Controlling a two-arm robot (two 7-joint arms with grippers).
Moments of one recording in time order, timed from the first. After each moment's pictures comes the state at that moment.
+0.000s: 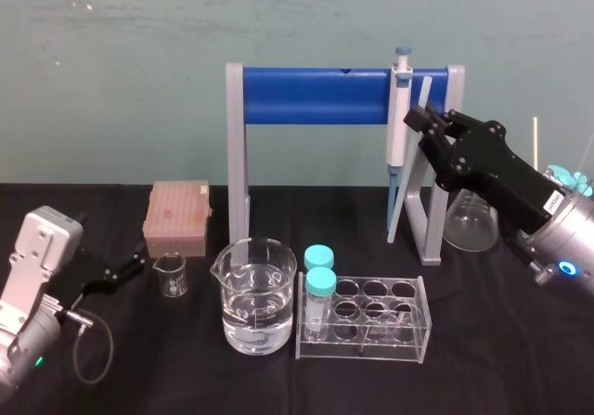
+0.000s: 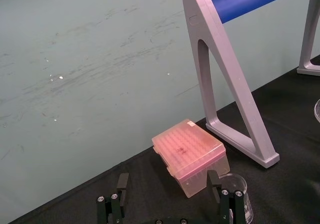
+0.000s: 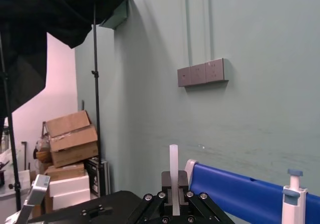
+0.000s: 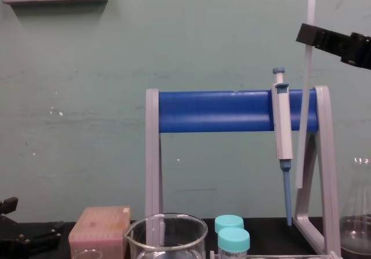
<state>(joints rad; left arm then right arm) -0.20 0.60 0.45 -1.41 -0.25 -0.12 0.03 0.26 0.53 -0.27 -1.65 0.74 -0.12 0.58</state>
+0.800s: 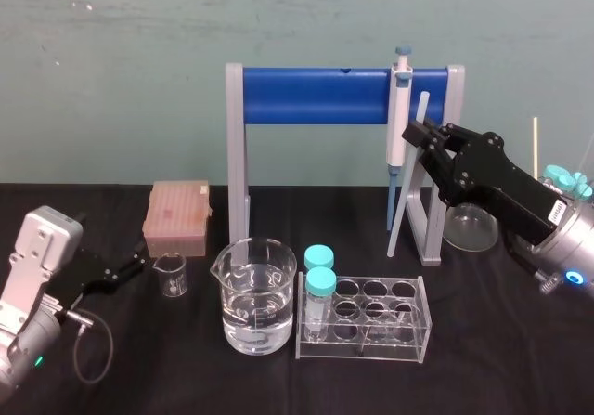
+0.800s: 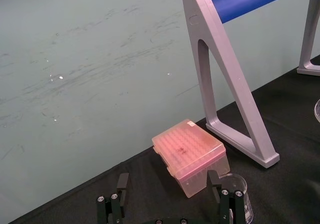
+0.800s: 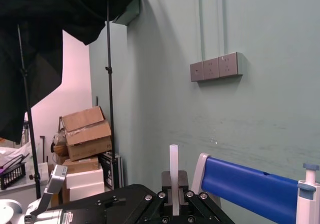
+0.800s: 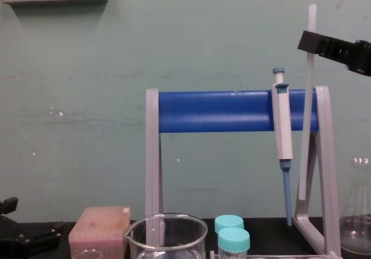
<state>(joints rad) -0.20 0.60 0.45 -1.41 -0.25 -0.12 0.03 0.26 0.57 -0.30 -1.64 0.79 -0.12 0.64</state>
